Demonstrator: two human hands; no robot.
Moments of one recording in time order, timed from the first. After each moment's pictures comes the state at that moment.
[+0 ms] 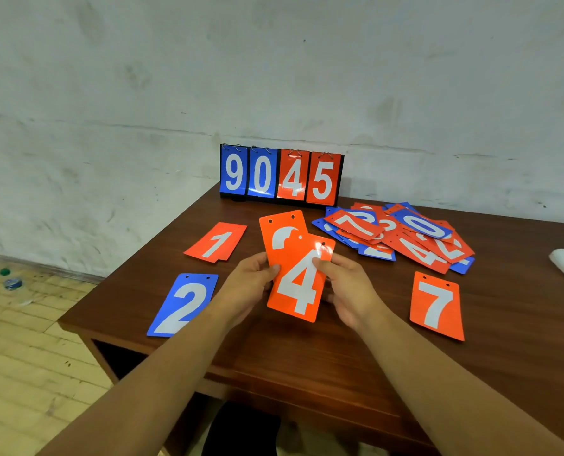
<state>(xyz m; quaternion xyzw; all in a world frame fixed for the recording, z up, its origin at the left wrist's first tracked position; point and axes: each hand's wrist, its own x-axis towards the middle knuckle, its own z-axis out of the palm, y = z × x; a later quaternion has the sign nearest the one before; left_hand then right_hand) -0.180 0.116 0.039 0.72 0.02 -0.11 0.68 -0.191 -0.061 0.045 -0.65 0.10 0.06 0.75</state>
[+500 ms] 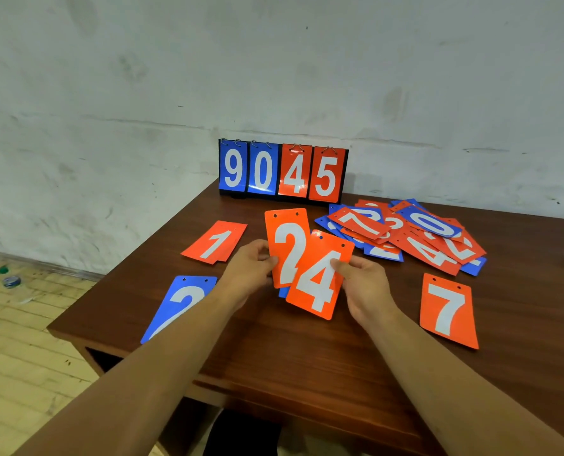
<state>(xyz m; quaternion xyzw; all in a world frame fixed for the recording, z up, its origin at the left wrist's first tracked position) -0.139 0.116 0.041 0.82 0.05 -0.04 0.57 -0.166 -0.074 0.035 -0.65 0.19 -0.01 0.74</state>
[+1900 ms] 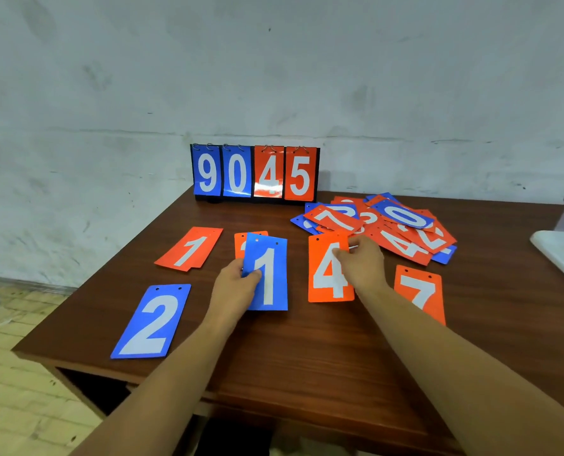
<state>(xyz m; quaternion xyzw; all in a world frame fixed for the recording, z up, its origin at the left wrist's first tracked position) -0.163 0.087 0.026 0.84 0.08 0.02 0.53 -0.131 -0.128 0.036 -0.83 0.20 -0.11 0.51</state>
